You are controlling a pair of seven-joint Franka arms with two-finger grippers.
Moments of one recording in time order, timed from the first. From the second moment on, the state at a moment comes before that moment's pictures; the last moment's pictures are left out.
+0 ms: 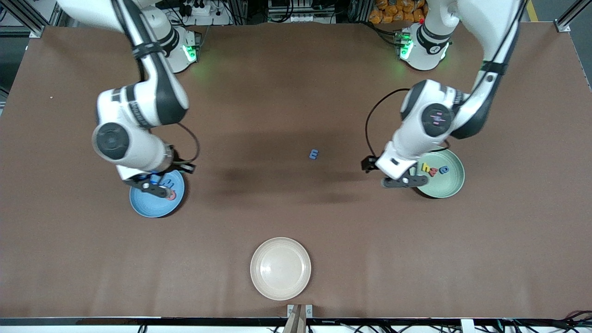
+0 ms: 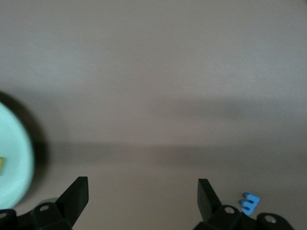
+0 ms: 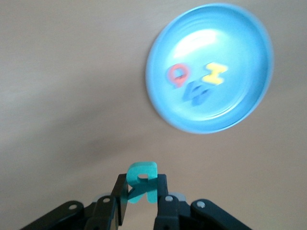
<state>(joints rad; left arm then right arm) -0.26 0.36 -0.26 -1.95 0.04 2.34 -0.59 0.43 0.31 -0.24 -1.83 0.12 1.93 0.48</state>
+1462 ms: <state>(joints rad) -0.40 0.67 -0.42 -1.82 0.37 2.53 -0.56 0.17 0.25 -0.28 -1.89 0.12 2.04 0.26</state>
